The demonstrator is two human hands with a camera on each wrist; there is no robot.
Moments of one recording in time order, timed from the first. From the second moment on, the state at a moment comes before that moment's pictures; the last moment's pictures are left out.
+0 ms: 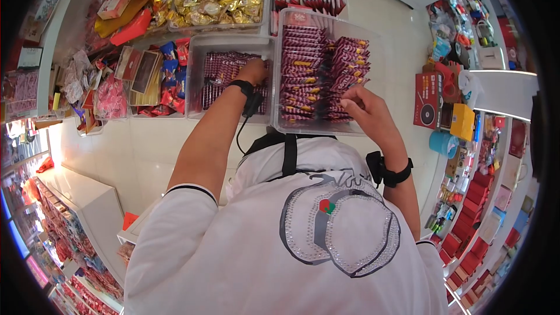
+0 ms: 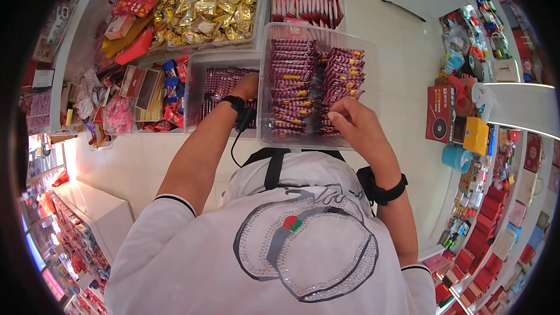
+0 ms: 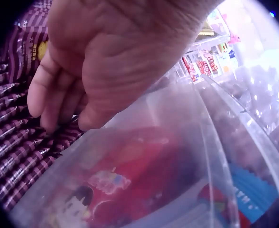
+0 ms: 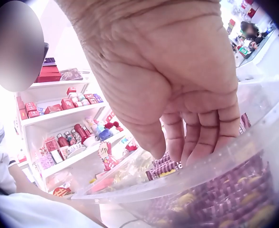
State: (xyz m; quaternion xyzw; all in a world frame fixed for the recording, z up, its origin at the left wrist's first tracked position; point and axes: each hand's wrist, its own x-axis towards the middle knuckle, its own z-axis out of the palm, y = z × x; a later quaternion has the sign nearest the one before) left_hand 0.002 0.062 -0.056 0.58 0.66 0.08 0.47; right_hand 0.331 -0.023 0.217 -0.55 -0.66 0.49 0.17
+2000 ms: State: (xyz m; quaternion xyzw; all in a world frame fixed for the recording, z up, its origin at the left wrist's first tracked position) left_hand 0.005 0.061 -0.064 0.67 0.66 0.05 0.32; right_hand 0.333 -0.019 0.209 -0.53 -0.70 0.46 0.16
